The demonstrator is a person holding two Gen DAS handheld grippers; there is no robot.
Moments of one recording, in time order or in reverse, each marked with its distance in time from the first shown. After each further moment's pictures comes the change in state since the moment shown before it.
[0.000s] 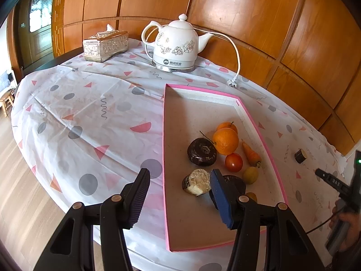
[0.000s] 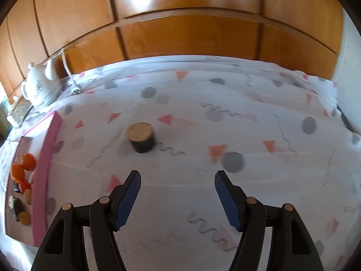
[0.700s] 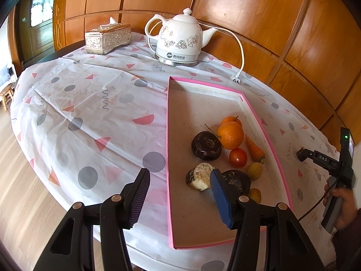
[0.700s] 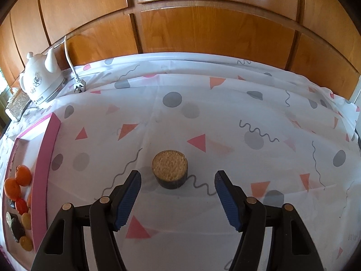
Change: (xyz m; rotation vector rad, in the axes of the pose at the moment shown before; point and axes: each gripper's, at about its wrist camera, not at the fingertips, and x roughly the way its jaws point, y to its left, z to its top) left arm 0.006 0.005 -0.003 -0.020 0.030 0.001; right arm 0.049 0.035 0.039 -0.055 0.052 0.005
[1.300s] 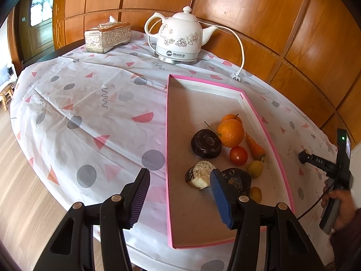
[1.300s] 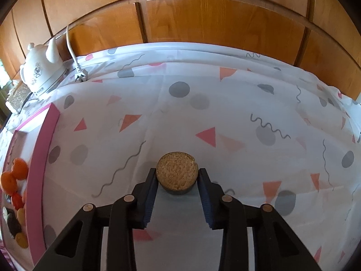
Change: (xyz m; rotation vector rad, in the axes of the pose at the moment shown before) left arm 0.002 0.000 -0.002 0.001 0.008 0.002; right arm 0.010 0.006 -0.006 -0.026 0.036 0.023
